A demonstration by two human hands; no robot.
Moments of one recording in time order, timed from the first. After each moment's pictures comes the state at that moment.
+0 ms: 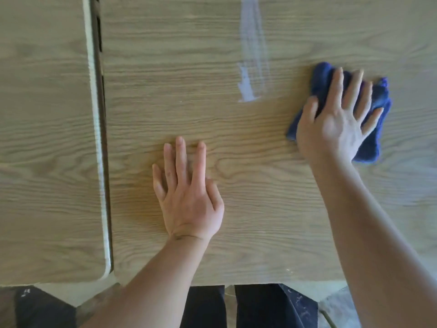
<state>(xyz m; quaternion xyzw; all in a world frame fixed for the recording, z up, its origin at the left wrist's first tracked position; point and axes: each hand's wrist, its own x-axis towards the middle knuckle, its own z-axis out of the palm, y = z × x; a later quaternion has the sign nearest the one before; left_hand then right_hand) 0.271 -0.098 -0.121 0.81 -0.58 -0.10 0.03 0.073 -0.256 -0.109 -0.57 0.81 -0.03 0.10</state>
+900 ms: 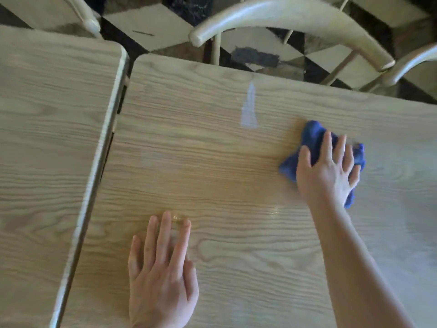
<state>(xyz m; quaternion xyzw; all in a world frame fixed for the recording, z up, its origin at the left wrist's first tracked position) 0.276 -0.093 -0.130 0.81 -0.57 -0.09 0.04 0.061 -0.351 -0.113 -0.59 0.80 -0.05 0.12</state>
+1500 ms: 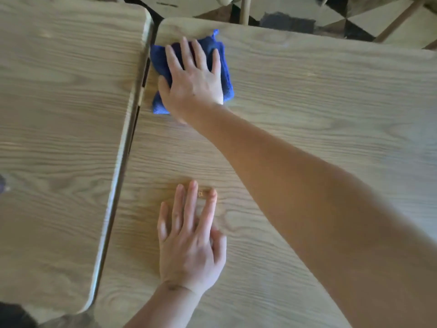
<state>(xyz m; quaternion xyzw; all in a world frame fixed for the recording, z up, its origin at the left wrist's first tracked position) 0.272 -0.099 -0.120 0.80 -0.59 -0.09 0.03 0.334 -0.373 -0.117 -0.87 0.47 -0.04 0.13</state>
